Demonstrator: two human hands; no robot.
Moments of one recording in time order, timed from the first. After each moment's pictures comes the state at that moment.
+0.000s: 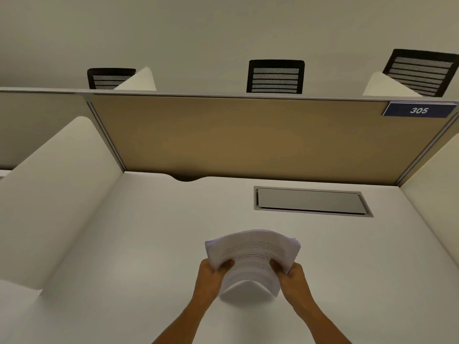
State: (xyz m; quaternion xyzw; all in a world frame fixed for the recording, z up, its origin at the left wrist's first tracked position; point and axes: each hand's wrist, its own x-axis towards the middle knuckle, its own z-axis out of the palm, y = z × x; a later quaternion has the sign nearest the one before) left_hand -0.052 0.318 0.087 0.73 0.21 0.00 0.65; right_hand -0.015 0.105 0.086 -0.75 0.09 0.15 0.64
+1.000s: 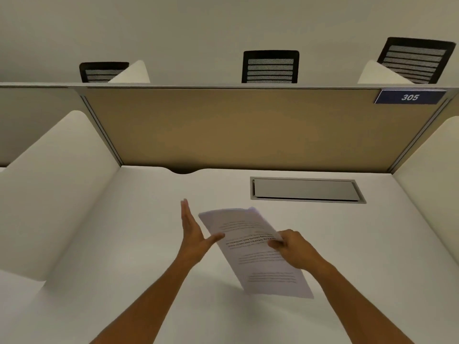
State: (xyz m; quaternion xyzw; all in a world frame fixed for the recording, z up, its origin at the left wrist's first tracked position) left_hand -0.025 0.354 0.125 0.83 0.13 0.04 0.54; right_hand 0.016 0.087 0.155 -0.90 -0.10 0.25 0.33
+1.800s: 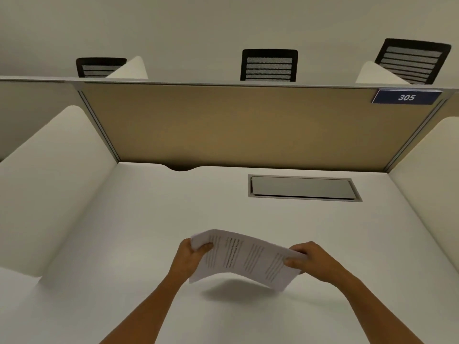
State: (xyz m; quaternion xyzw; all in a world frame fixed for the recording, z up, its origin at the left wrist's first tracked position) left_hand -0.064 0.361 0.110 0.78 0.19 -0.04 0.59; right_hand -0.001 0.026 0.135 -0.86 -0.09 0.29 0.41
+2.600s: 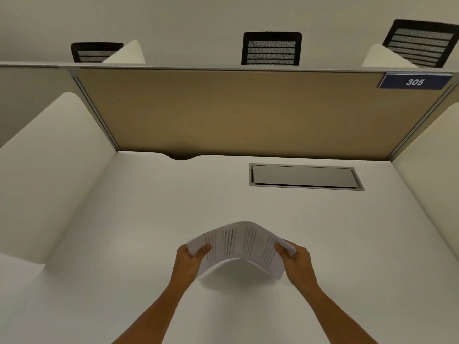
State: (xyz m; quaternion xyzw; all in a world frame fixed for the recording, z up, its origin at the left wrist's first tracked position) left_hand -0.095 0.347 0.083 0.73 0.26 0.01 0.64; right_hand -0.048 0.076 0.083 -0.80 0.05 0.09 0.60
